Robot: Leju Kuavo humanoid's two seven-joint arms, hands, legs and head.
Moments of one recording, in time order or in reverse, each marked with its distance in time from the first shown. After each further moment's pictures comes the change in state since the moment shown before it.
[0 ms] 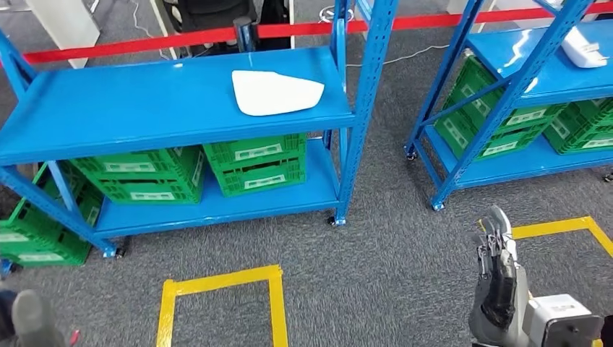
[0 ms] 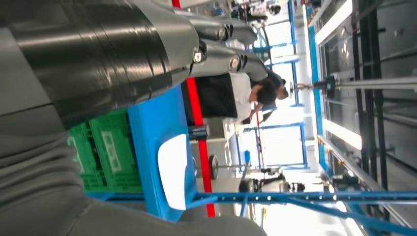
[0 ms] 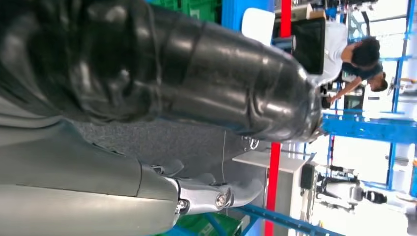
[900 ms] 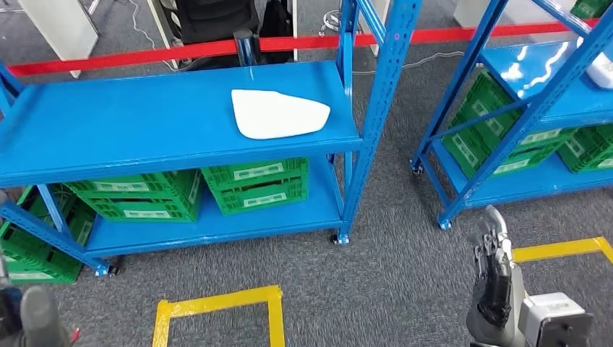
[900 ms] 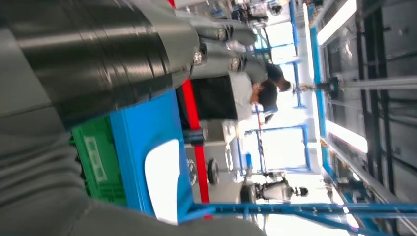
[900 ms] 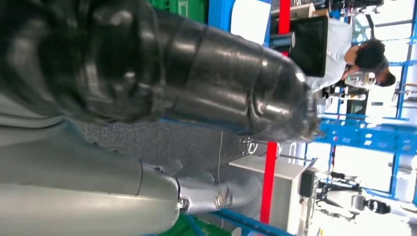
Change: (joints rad) left arm -0.002 -0.001 0.000 0.000 -0.015 -0.005 0.008; right arm -0.010 -0.006 0.010 0.008 0.005 0.000 0.006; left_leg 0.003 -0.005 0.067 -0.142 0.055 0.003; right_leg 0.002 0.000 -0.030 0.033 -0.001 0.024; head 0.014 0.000
